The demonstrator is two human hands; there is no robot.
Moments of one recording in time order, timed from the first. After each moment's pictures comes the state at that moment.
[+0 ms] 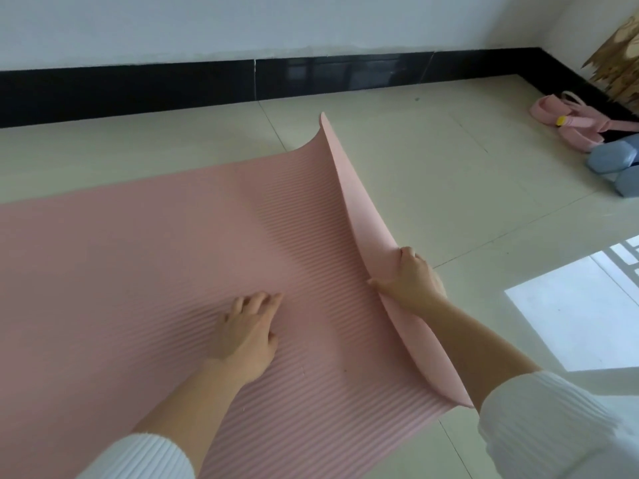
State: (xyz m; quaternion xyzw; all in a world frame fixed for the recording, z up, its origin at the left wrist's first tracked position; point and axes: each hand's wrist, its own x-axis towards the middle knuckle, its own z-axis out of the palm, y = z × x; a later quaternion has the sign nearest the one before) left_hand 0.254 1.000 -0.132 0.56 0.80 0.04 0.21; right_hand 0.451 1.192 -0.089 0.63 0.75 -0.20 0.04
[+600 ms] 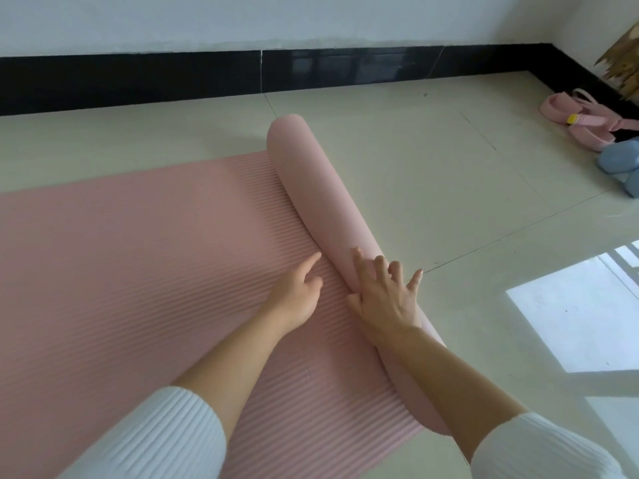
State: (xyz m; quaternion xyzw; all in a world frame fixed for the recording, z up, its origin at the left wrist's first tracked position) left_hand 0.276 1.064 -0.108 0.39 0.73 0.36 0.44; right_hand 0.423 1.133 -0.111 0.48 0.87 0.02 0.09
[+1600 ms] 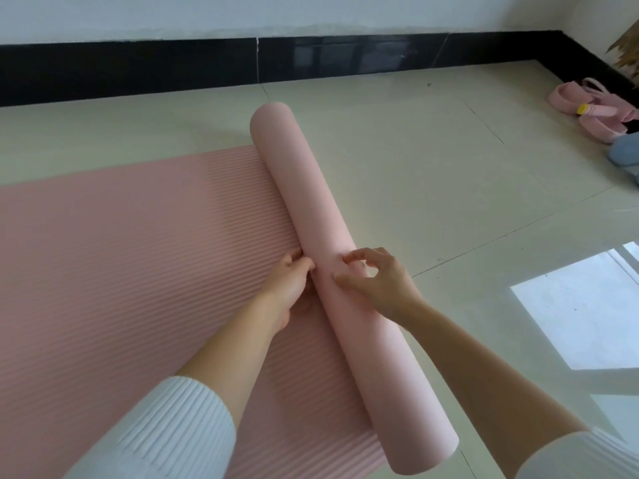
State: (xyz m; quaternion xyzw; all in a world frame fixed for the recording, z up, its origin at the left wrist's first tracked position) left_hand 0.274 1.083 -0.120 0.09 0.63 0.49 0.59; right_hand 0.413 1.148 -0.073 0.54 0.72 -0.43 -0.07
